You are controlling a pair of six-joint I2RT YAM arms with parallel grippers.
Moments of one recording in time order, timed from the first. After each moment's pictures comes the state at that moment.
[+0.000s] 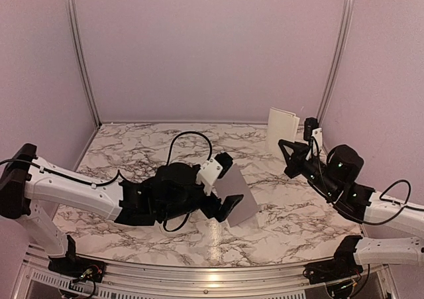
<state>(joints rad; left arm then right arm) -1.27 1.58 0.96 0.33 -0.31 -0.08 0.70 0.86 0.46 0.44 0.11 0.16</state>
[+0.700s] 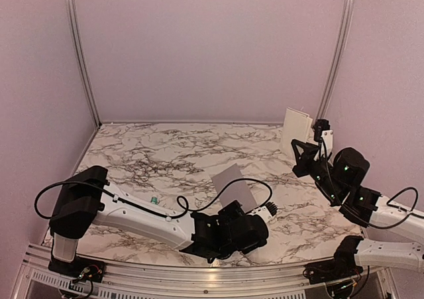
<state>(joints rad) -1.48 2.12 1.47 -0.13 -0.70 -0.05 0.70 0.75 0.44 0.34 0.31 0.16</state>
